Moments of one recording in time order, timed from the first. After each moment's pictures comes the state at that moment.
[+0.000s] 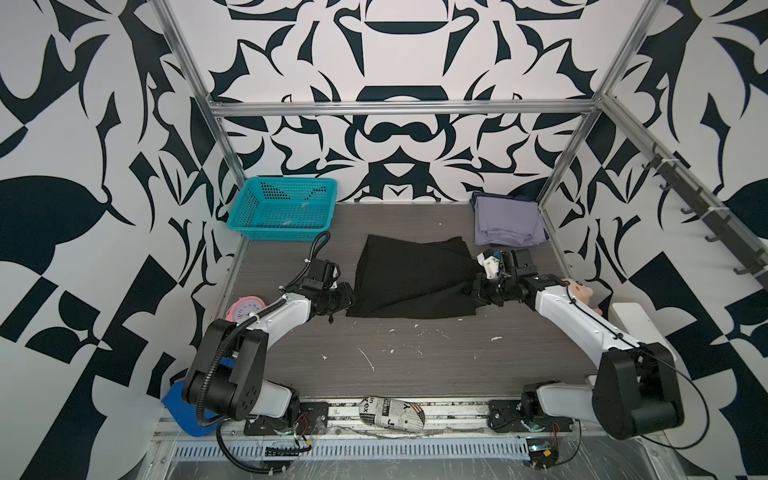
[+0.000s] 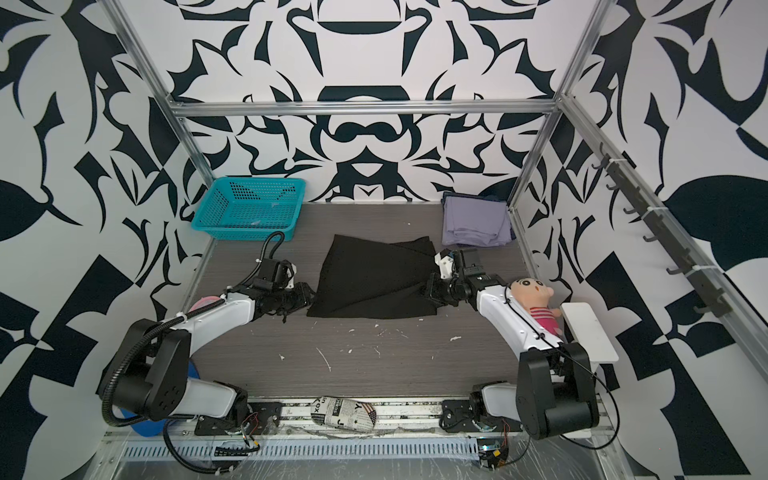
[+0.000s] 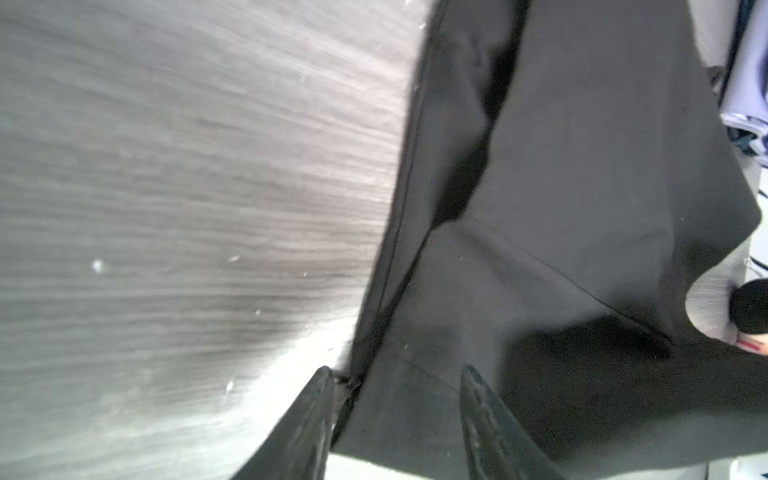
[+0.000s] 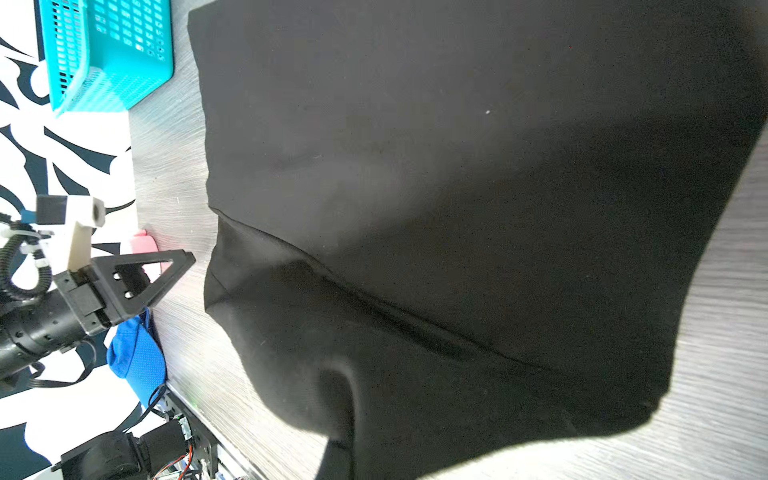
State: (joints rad) left arm -0.34 1.44 0.68 -0.24 0.25 -0.62; right arm 0.15 1.30 0.81 -0.51 -0.54 0.44
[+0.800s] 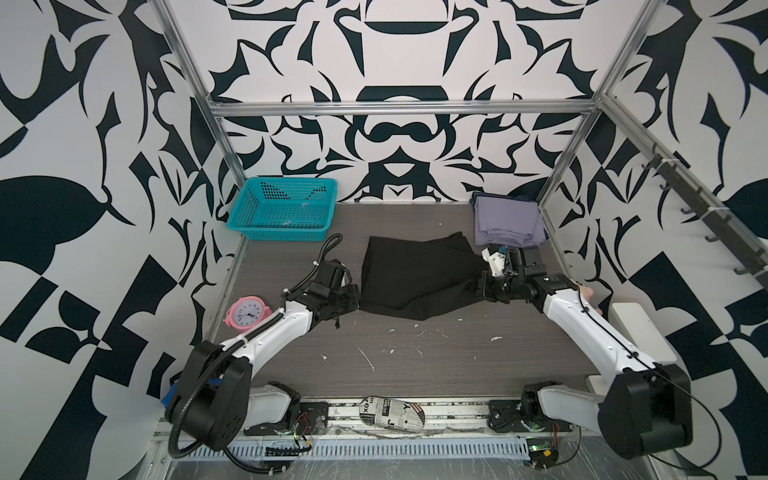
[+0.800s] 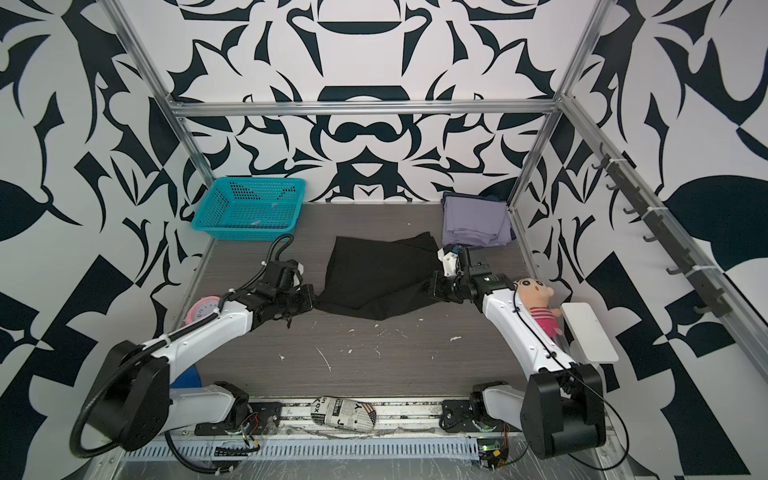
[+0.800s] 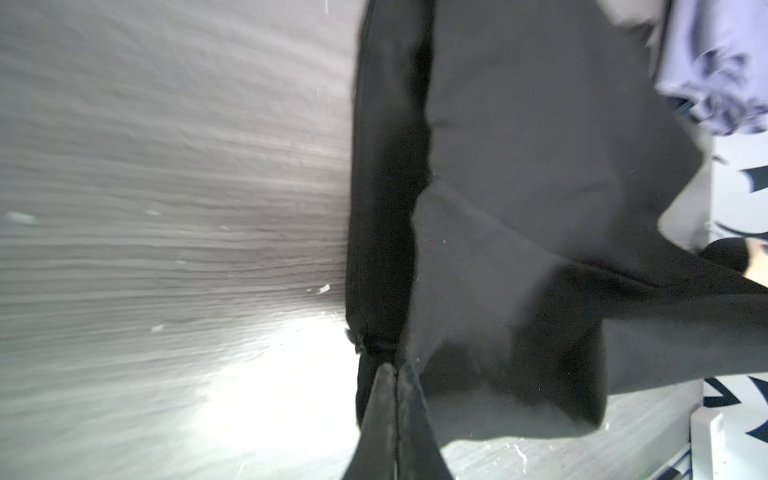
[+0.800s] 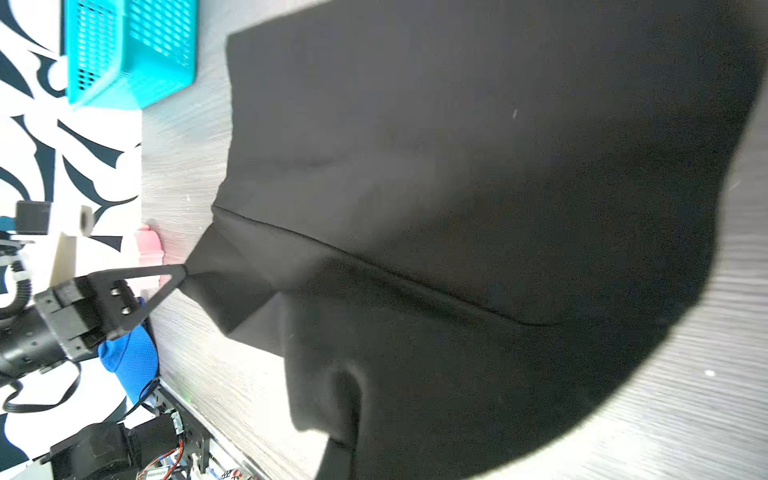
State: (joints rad) left arm -0.45 1.24 0.71 -0.34 0.17 -0.66; right arm 0.14 1.20 0.88 -0.63 -0.52 0.37
